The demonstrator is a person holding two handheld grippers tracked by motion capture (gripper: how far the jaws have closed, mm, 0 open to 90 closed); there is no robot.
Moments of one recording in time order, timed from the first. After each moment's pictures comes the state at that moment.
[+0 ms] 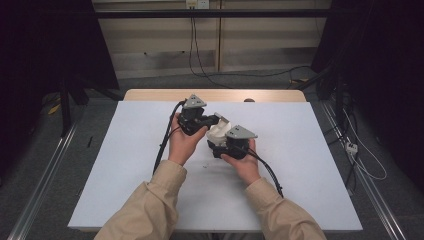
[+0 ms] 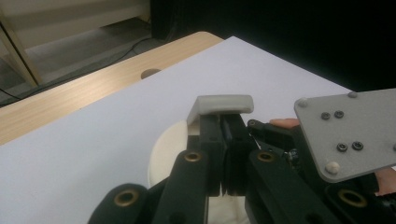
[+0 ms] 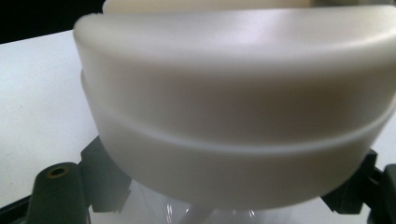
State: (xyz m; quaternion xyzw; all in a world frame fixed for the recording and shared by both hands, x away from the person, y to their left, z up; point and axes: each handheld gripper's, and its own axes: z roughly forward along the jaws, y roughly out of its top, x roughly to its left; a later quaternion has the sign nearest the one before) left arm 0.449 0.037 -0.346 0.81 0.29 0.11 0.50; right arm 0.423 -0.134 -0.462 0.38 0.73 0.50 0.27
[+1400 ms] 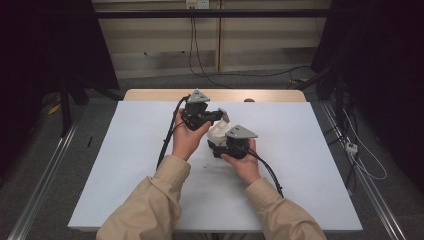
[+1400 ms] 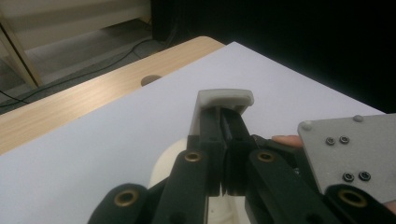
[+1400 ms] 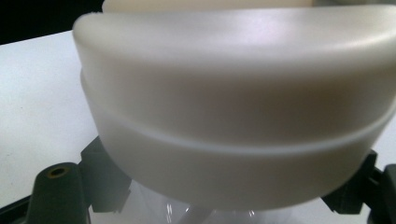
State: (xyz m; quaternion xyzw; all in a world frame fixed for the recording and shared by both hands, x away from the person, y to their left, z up) left arm 0.459 0.026 -0.340 0.81 0.29 0.11 0.50; right arm 0.424 -0.135 -0.463 0.38 0.73 0.50 0.27
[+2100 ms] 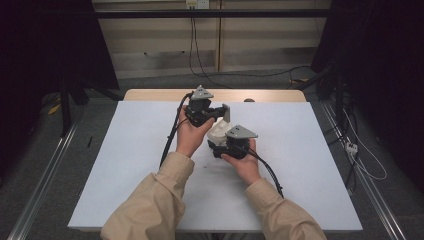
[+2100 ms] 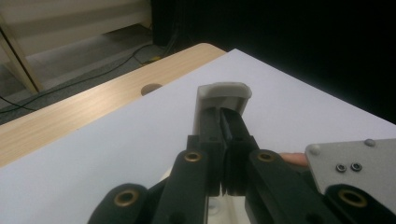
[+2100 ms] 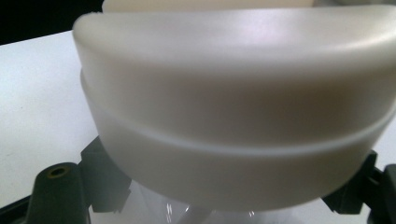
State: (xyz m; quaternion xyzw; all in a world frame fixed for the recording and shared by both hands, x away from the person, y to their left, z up) left arm 0.468 0.015 -0.338 0.80 0.29 0.12 0.51; right arm 0.424 -0.135 -0.463 0.38 0.73 0.50 0.27
